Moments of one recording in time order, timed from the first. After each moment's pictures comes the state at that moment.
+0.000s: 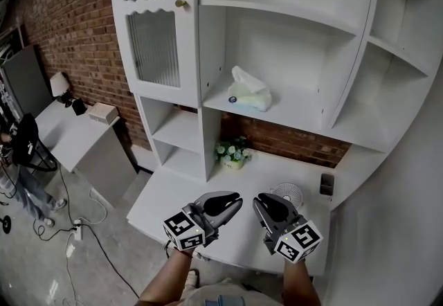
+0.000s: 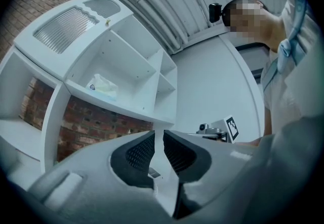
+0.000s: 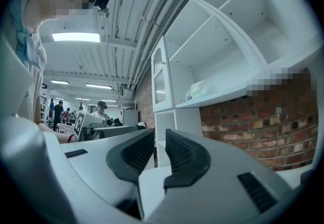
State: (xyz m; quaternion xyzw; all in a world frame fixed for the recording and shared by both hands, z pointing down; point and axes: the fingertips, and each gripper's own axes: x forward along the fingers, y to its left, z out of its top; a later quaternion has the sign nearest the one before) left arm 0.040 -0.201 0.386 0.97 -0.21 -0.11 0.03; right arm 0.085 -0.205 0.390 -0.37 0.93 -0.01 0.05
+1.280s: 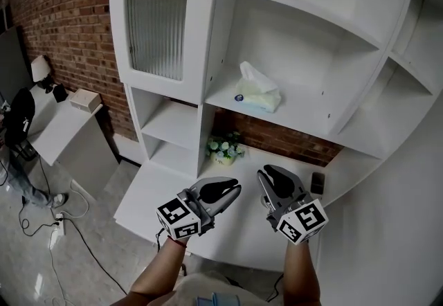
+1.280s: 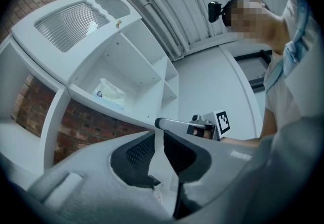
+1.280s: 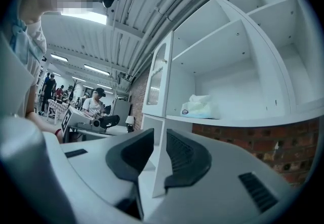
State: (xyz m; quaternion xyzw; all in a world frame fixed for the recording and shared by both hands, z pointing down) left arm 0.013 -0.249 0.364 0.97 -0.17 -0.14 0.03; right arm 0.066 -0.276 0.335 -0.42 0.90 0.08 -0.01
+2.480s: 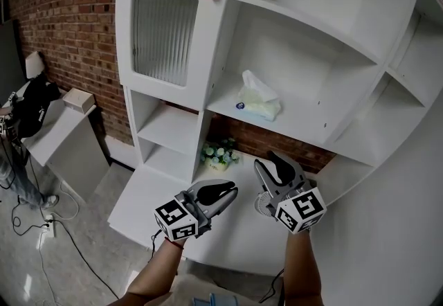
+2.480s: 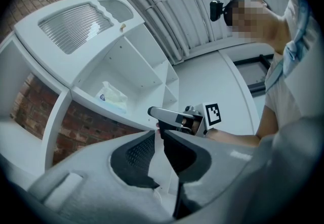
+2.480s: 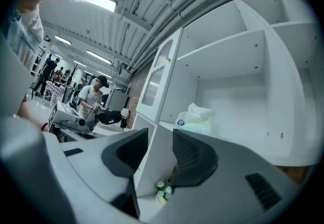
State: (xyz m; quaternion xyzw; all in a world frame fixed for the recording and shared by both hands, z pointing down) left arm 0.000 -0.255 0.359 0.97 -0.16 -0.16 0.04; right arm 0.054 -0.307 0.300 -0.44 0.88 0.13 -0.06
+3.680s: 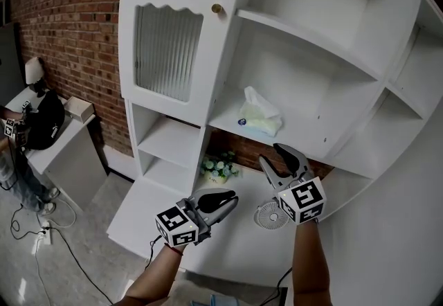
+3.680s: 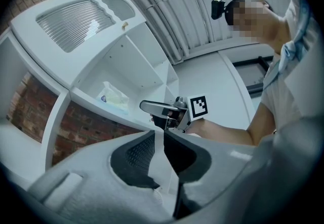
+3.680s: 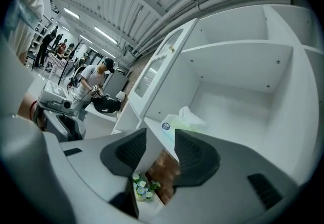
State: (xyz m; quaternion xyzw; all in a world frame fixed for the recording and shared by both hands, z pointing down) left arm -0.005 -0.271 0.354 0.97 -0.15 -0.16 0.04; right arm 0.060 -0.357 0.272 -0.47 0.85 0.20 -0.16
